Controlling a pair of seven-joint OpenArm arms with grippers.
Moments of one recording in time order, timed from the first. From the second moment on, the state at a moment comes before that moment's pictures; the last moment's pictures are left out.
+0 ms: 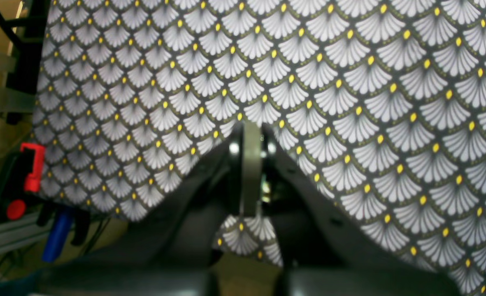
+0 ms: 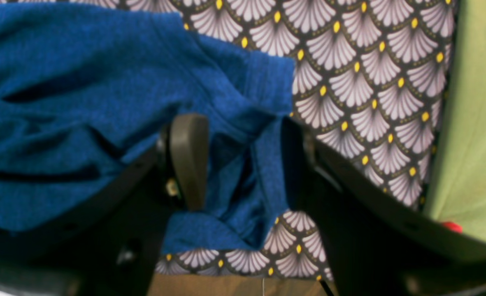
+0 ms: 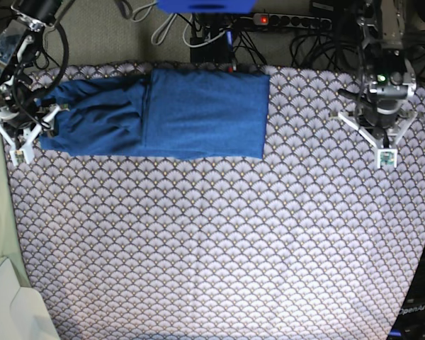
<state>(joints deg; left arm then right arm) 16.8 -13.1 -13.7 114.0 -2.2 -1.7 56.3 -8.0 9.4 36.5 98.4 11.7 39.9 -60.5</state>
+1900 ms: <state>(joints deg) 15.2 -13.2 -13.7 112.3 -2.2 -1.7 56.2 -4.2 10.5 39.9 84.9 12.2 39.7 -59.1</state>
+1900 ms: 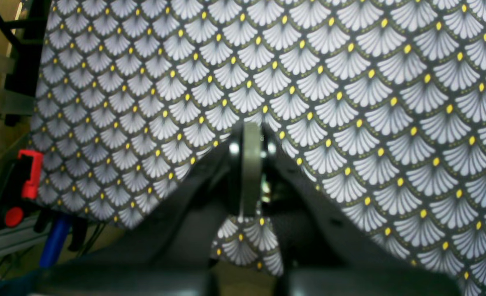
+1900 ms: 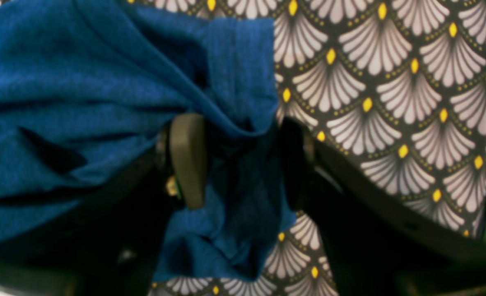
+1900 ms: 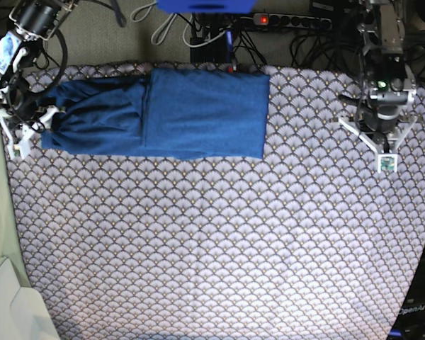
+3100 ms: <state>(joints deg) 15.2 -13.6 -20.8 112.7 -2.1 -2.2 56.3 -6.4 2.2 33.4 100.2 11.2 39.7 -63.7</state>
